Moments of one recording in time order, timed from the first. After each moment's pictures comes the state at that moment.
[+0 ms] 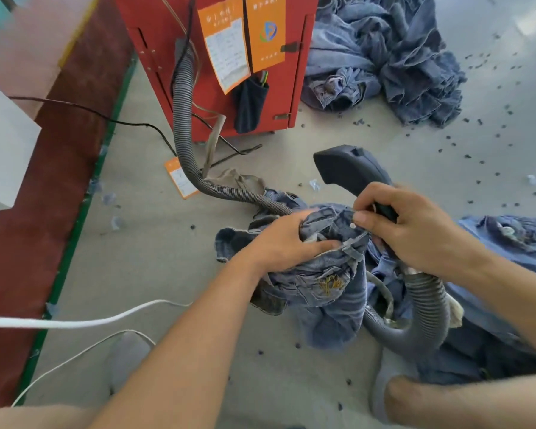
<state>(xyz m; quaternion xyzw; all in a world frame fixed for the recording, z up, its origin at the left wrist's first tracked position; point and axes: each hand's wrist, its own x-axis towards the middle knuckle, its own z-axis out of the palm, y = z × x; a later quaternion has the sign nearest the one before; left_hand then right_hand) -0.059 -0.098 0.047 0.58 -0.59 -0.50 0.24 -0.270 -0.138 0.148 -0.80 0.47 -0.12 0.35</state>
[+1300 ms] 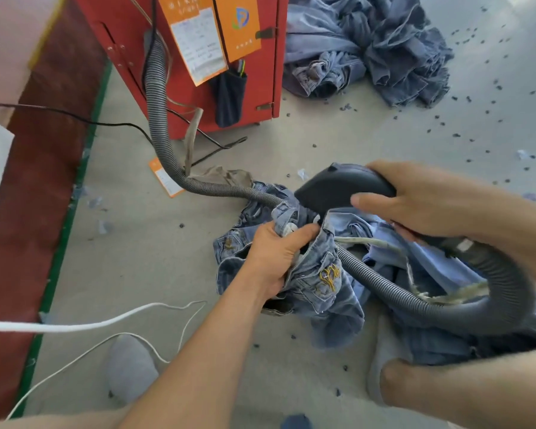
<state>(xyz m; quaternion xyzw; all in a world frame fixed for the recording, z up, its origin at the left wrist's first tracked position) -0.107 -0.078 0.024 0.48 -0.19 -0.68 0.53 -0.287 -0.162 0.181 -0.80 0.52 0.05 0.30</state>
